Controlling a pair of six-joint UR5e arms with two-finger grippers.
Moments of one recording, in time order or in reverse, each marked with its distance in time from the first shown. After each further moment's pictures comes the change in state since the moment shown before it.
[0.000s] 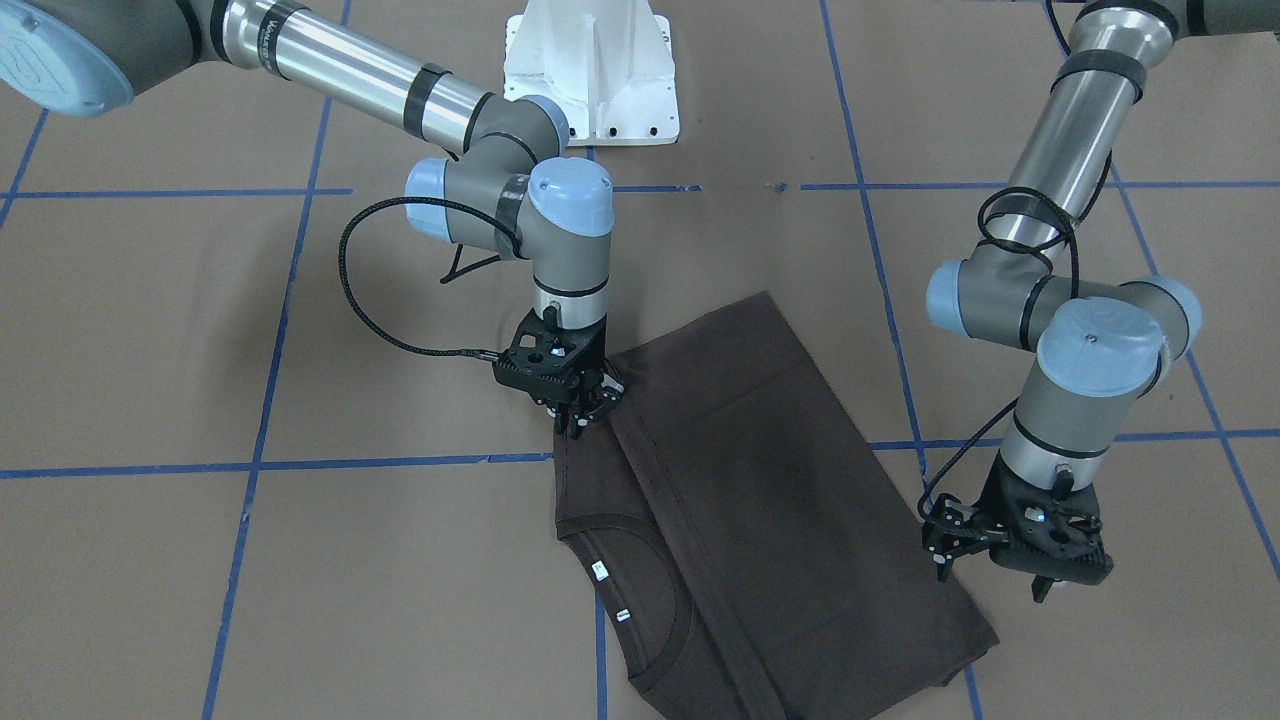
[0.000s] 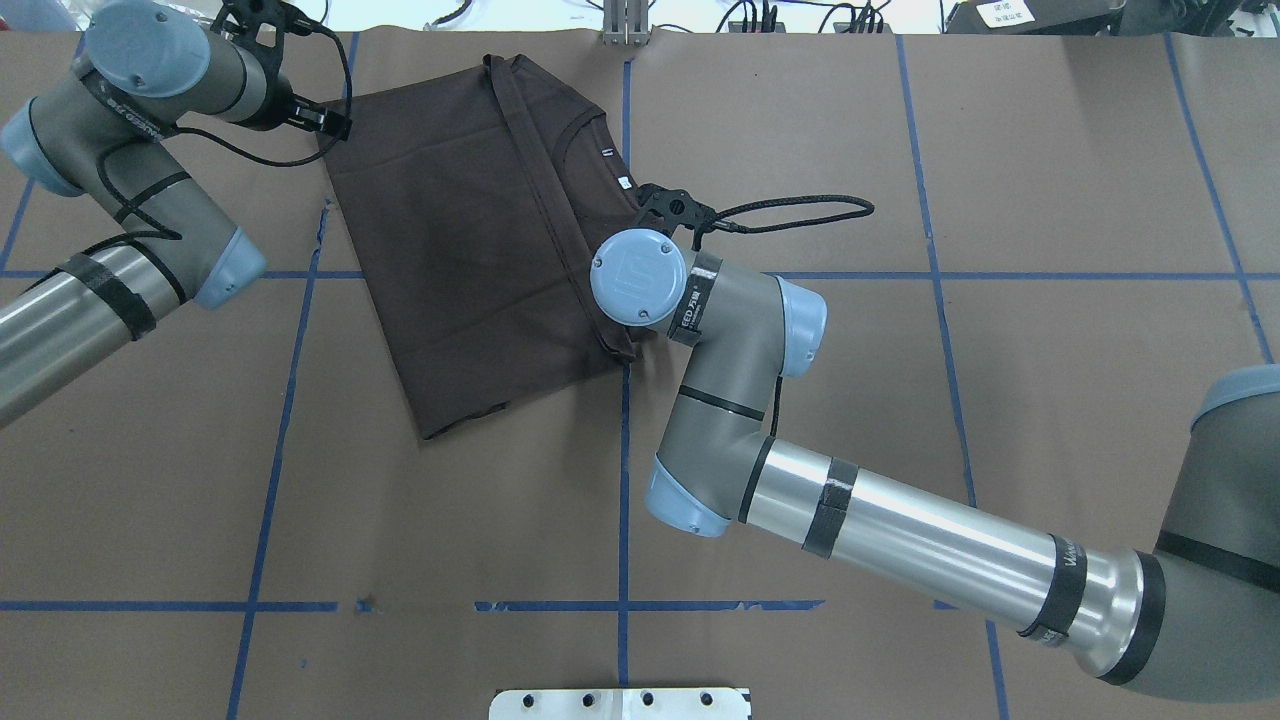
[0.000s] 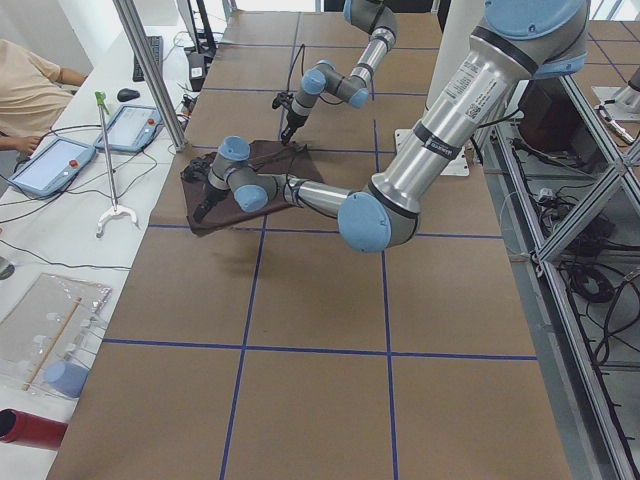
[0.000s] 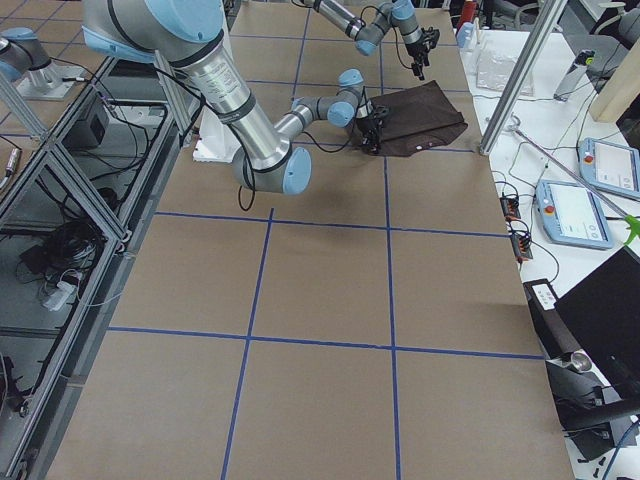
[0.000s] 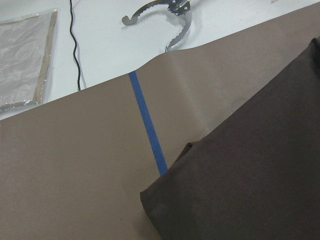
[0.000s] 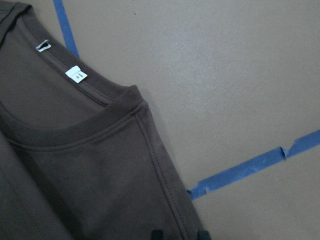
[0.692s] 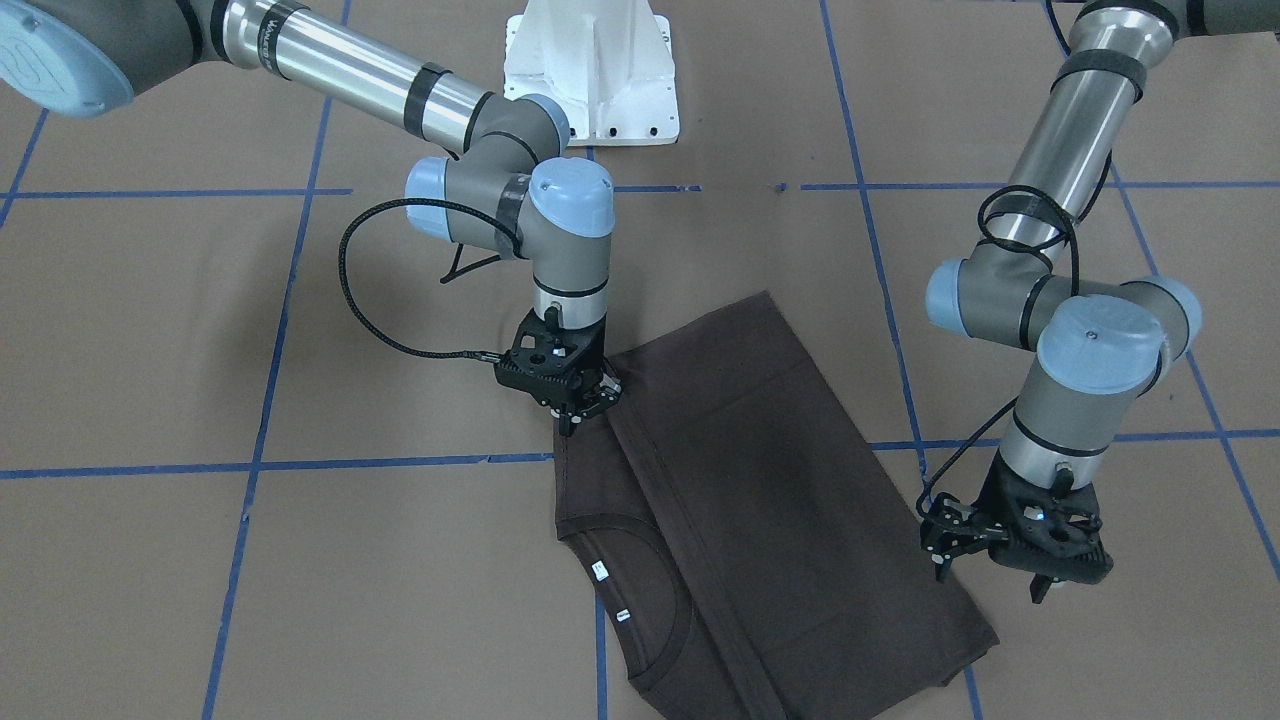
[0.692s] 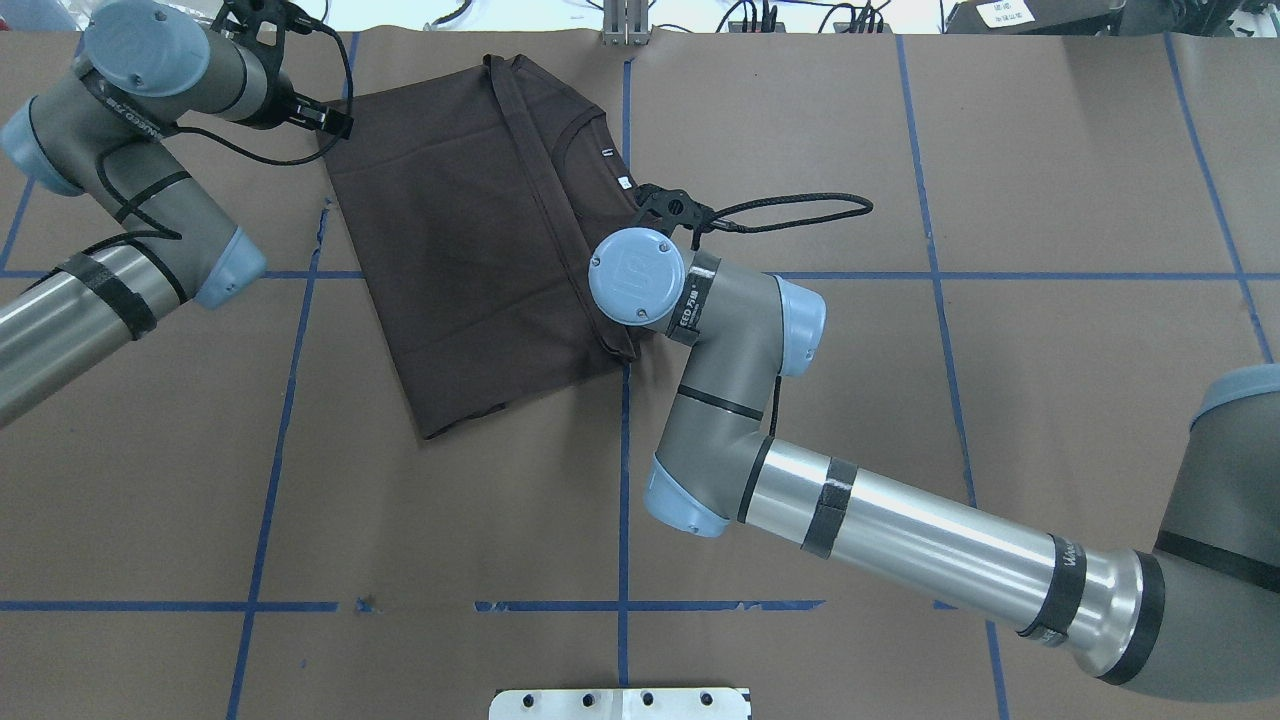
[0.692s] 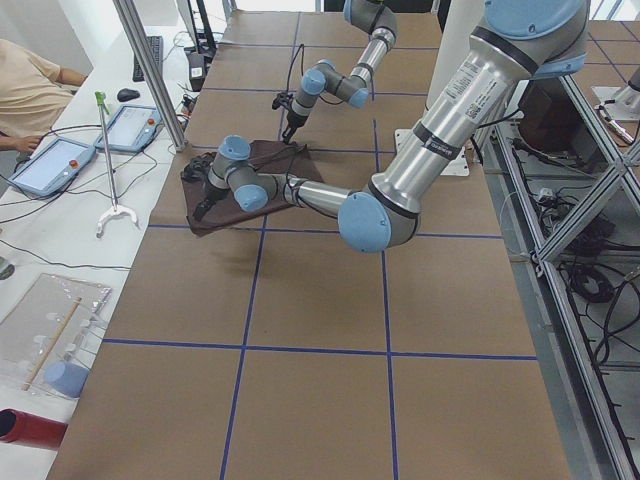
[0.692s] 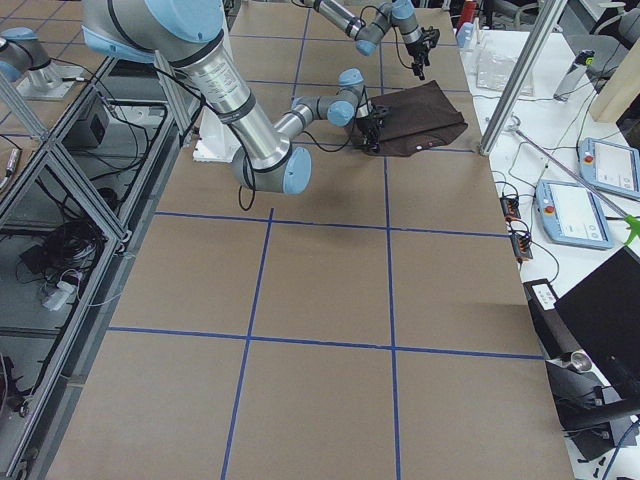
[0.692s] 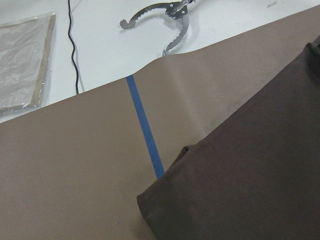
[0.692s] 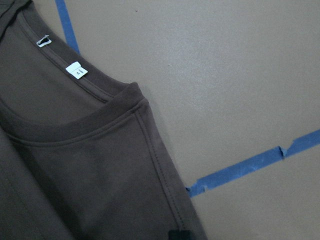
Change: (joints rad) left arm 0.000 0.001 -0.003 -0.012 0.000 -0.001; right arm 0.000 -0.003 0.003 -0.016 0.005 -0.054
